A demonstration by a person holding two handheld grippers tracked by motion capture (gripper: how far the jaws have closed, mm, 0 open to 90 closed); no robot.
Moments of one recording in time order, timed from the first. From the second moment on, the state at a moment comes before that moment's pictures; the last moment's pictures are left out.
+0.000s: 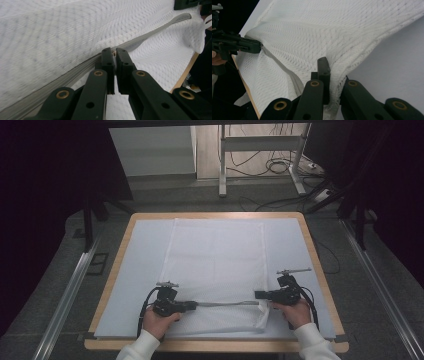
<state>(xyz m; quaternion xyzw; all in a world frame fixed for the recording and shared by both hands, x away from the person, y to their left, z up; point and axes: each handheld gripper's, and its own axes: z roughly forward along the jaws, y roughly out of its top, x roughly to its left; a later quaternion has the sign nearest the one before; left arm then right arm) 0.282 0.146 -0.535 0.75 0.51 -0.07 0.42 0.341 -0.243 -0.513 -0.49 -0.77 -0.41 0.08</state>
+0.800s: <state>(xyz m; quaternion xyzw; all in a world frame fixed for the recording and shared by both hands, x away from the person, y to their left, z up) 0.279 0.162 -0.535 0.74 0.52 -0.07 0.42 0.341 -0.241 -0.513 -0.48 -0.77 -0.41 0.08</state>
